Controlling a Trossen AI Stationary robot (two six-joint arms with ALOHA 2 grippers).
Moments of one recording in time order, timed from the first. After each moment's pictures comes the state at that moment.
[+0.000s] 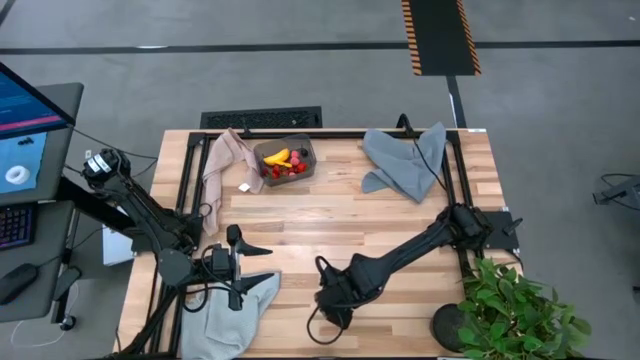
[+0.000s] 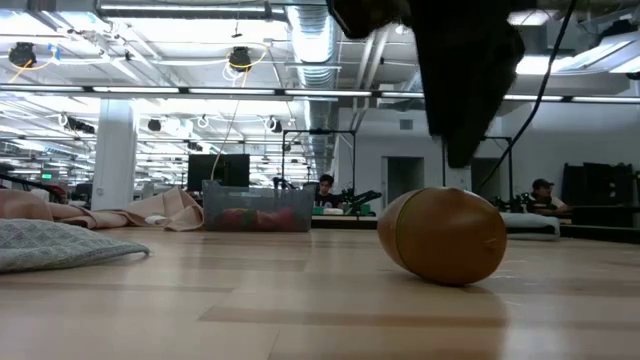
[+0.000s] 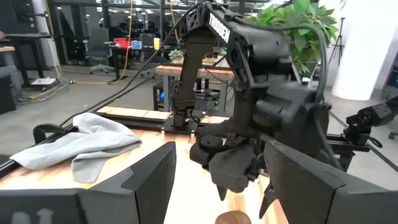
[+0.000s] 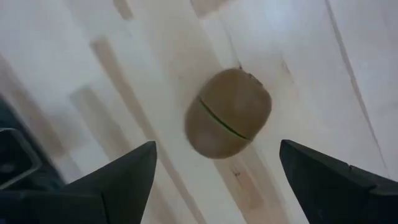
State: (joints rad) left arm -0.83 1.18 0.66 0.54 -0.95 -0.09; right arm 0.49 2.16 1.84 -1.13 0.01 0.91
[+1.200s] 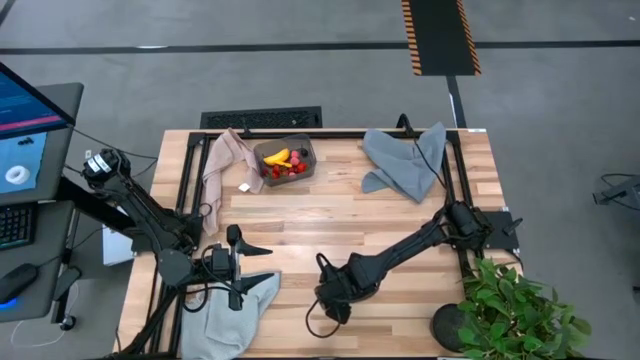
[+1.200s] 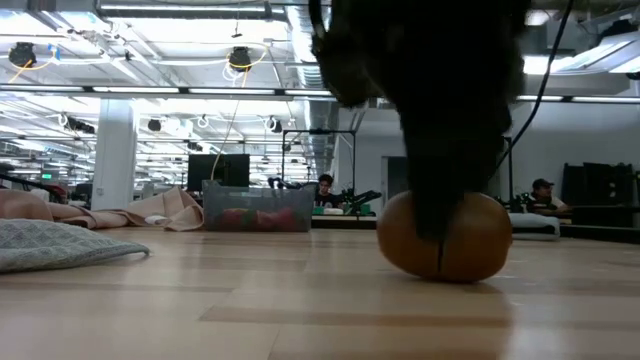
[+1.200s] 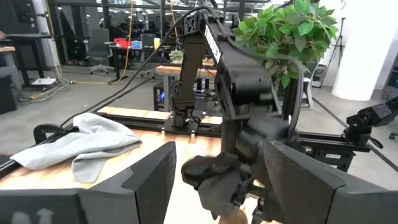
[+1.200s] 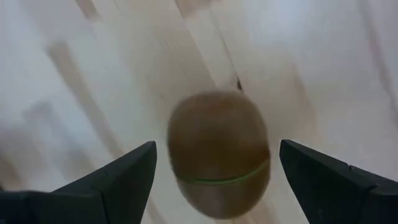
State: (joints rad) left arm -0.83 1.18 0.66 0.54 -0.95 -0.09; right arm 0.46 2.16 1.67 -0.92 -0.01 0.86
